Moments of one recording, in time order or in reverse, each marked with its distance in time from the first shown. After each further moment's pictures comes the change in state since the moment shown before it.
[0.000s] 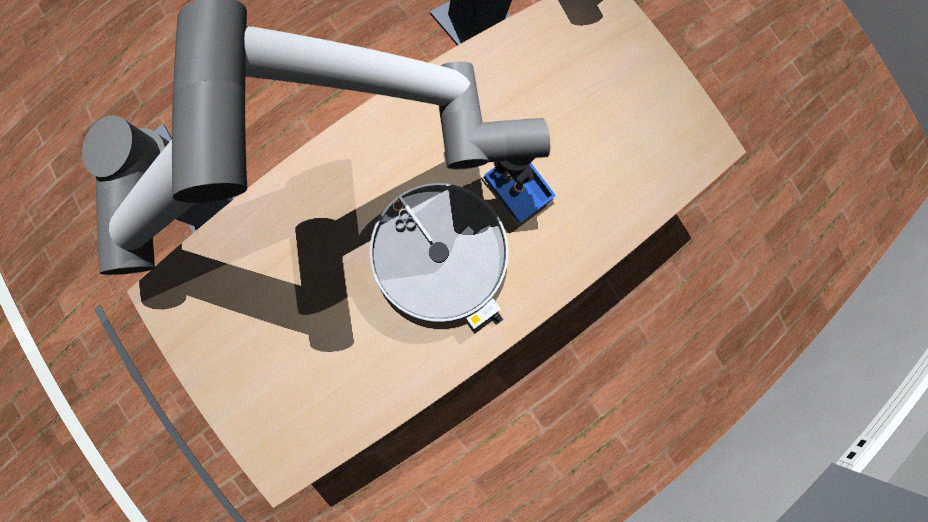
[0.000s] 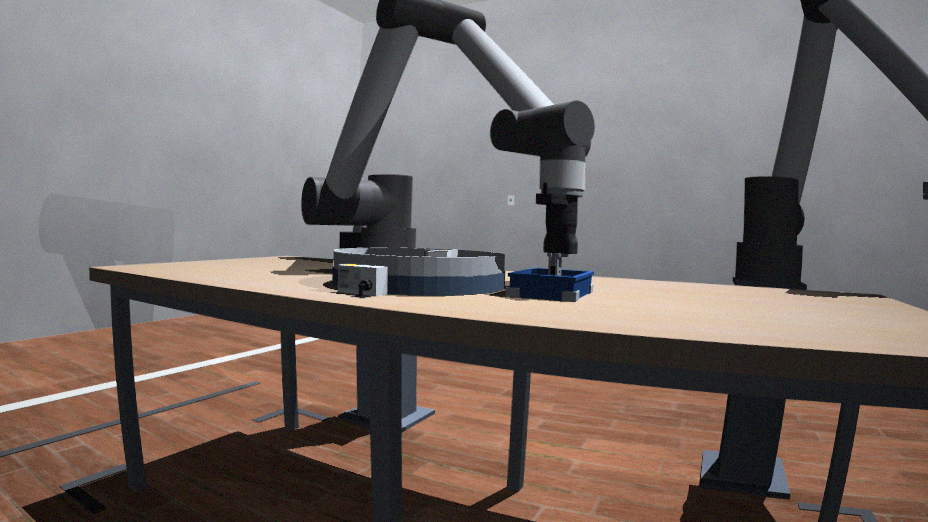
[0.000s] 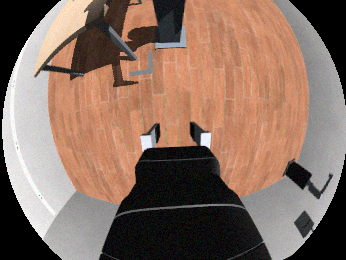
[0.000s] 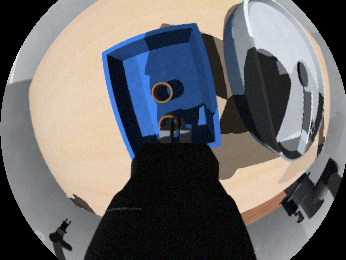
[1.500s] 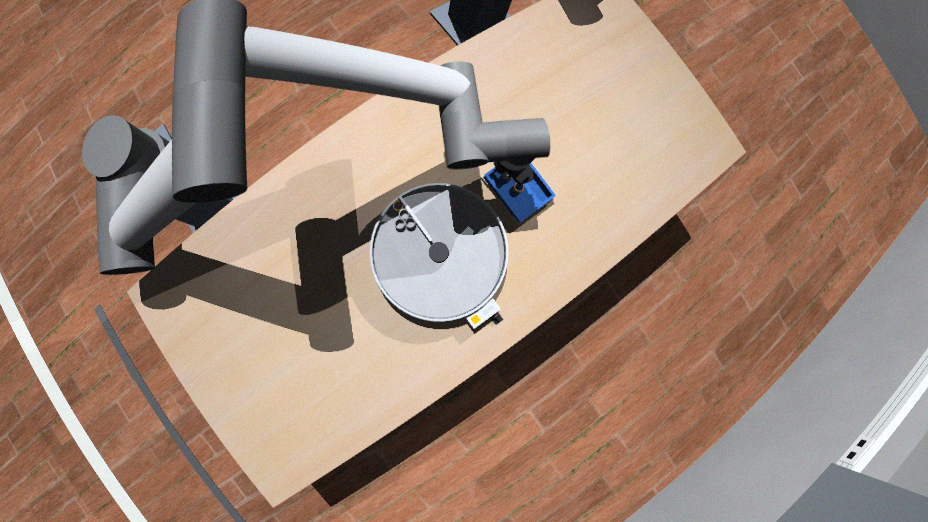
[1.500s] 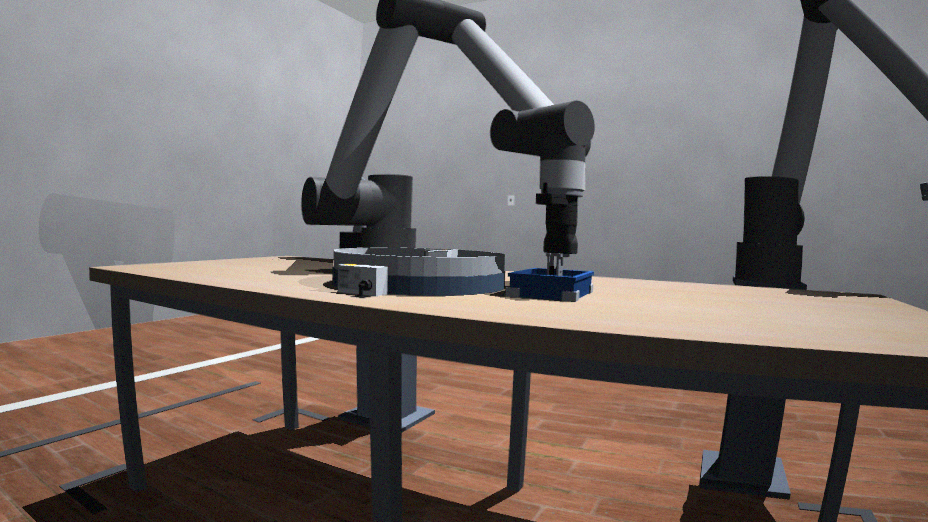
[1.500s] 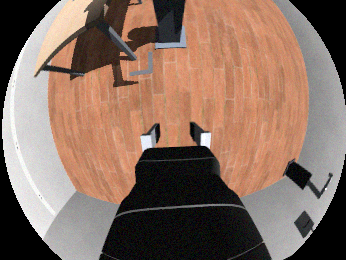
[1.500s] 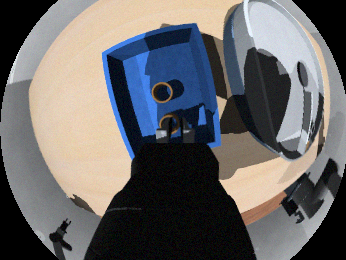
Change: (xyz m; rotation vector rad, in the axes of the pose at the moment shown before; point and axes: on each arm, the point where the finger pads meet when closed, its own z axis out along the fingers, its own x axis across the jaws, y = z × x) left arm 0.000 0.000 0.000 0.000 0.000 0.000; right arm 0.000 0.000 0.000 0.000 0.000 0.000
